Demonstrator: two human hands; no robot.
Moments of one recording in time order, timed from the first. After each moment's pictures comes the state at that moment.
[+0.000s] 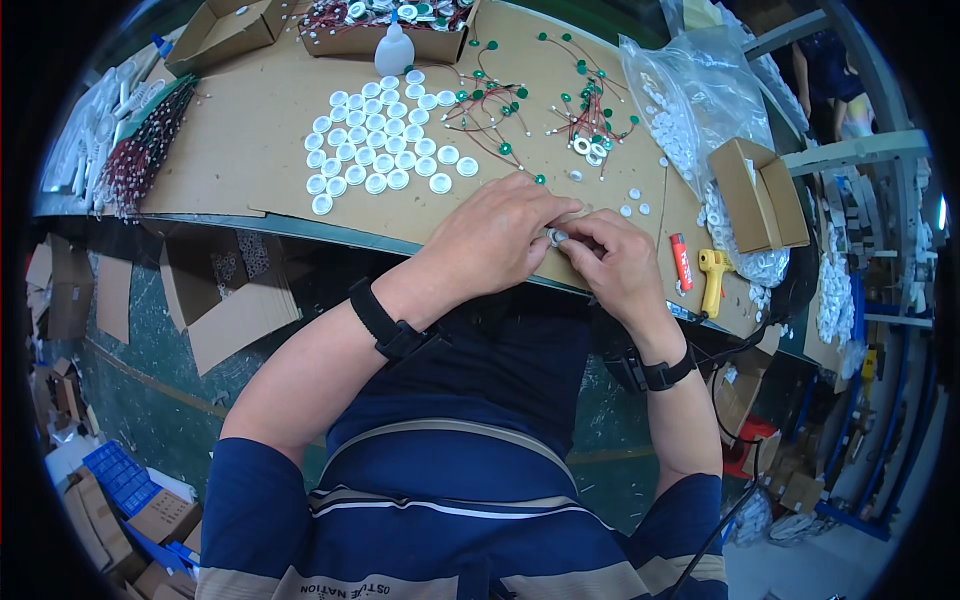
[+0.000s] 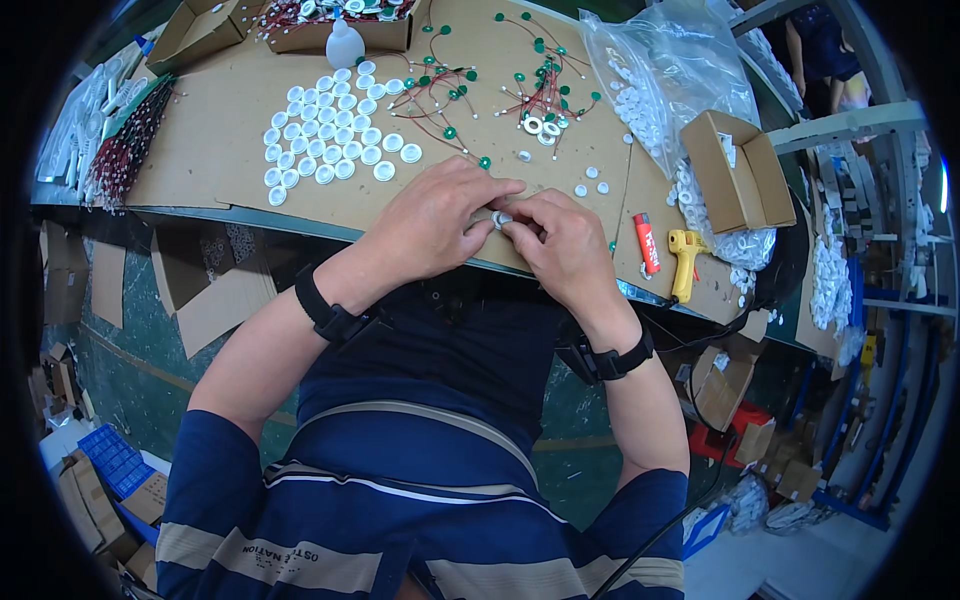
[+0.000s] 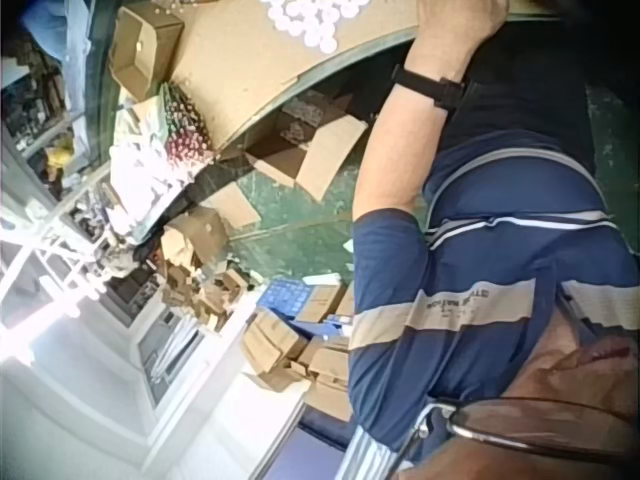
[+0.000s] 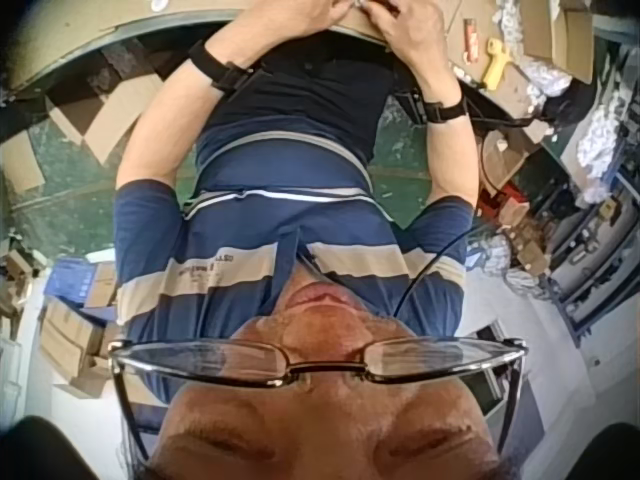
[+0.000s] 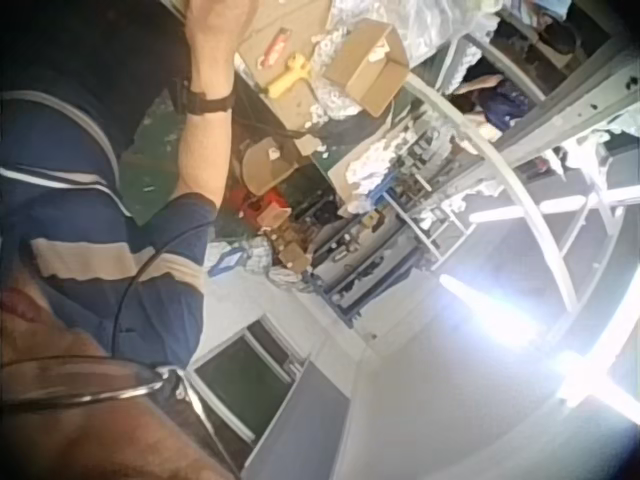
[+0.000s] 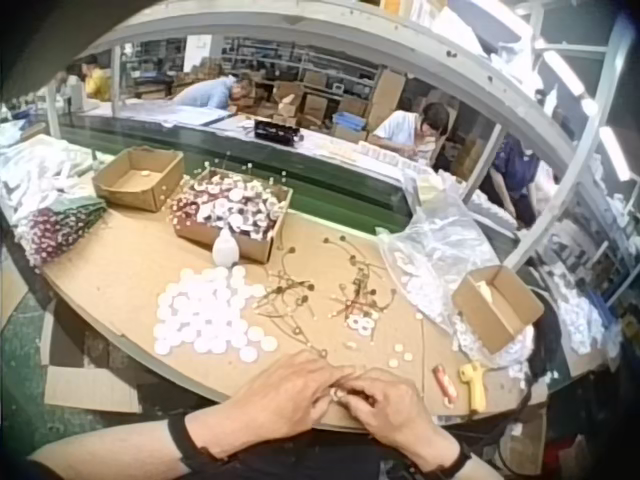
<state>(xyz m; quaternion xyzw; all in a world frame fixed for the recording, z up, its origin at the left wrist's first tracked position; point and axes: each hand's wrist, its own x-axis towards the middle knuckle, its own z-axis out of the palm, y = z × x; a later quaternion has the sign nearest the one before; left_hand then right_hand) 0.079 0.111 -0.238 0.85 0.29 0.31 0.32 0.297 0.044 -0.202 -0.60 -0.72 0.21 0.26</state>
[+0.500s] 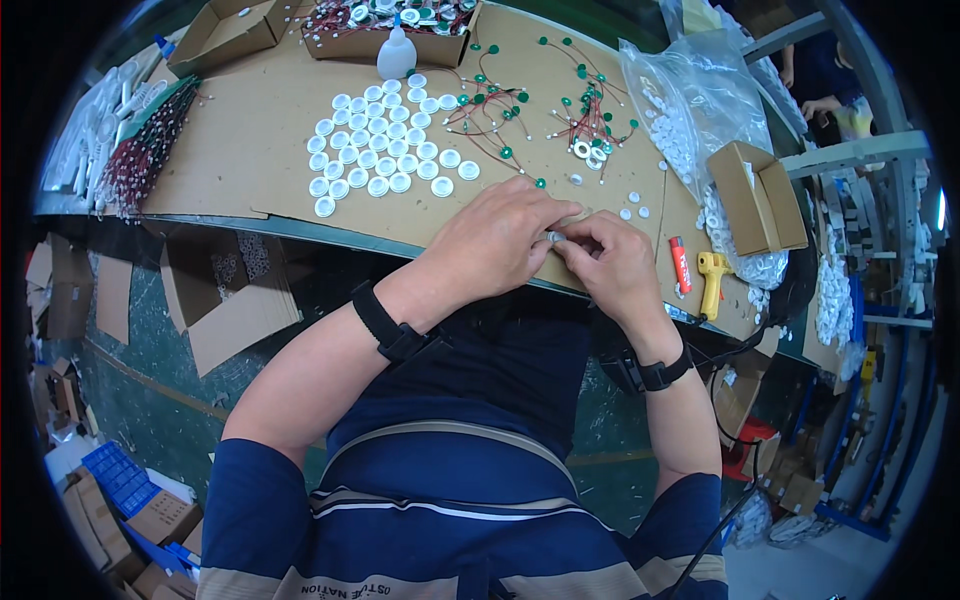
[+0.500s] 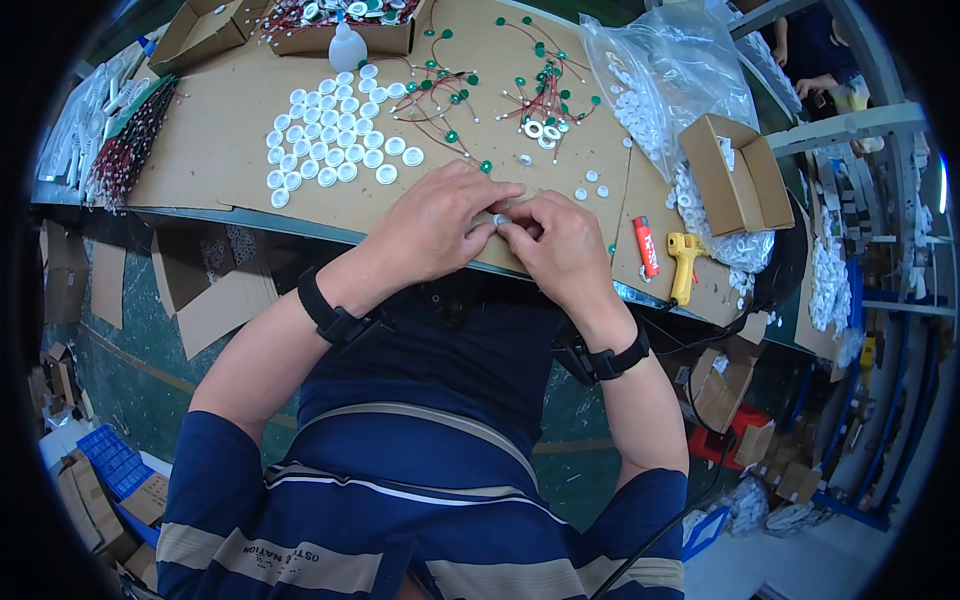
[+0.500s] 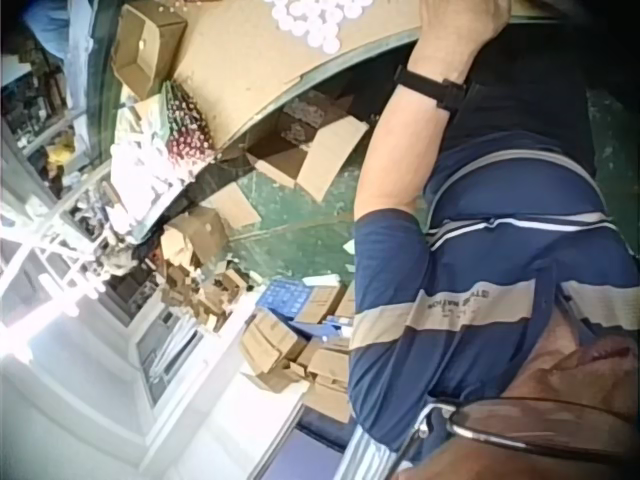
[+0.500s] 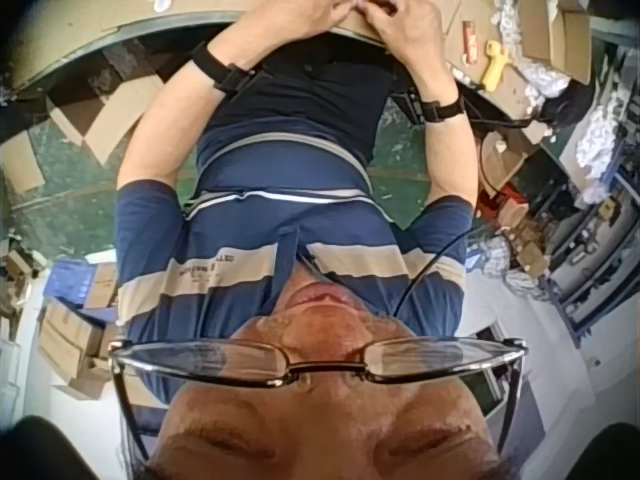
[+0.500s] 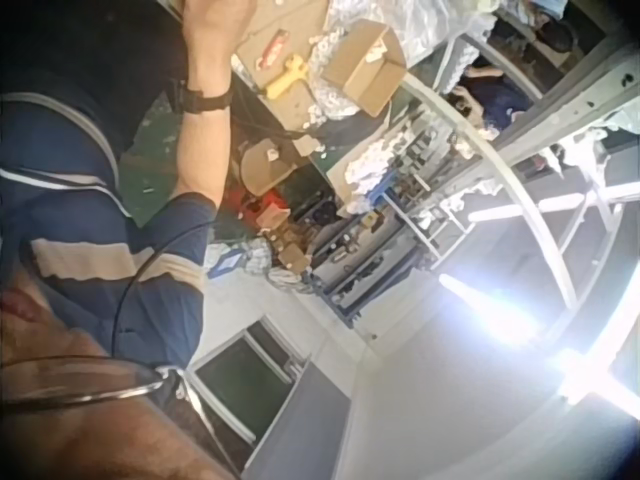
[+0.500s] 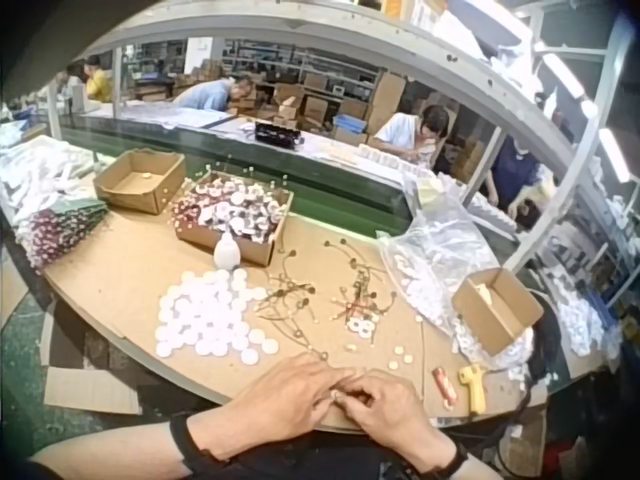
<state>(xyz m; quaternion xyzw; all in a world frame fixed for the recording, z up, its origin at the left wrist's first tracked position) 0.080 0.111 -0.243 0.85 0.28 0.35 0.29 0.289 0.047 -0.202 -0.63 -0.70 0.22 0.25</state>
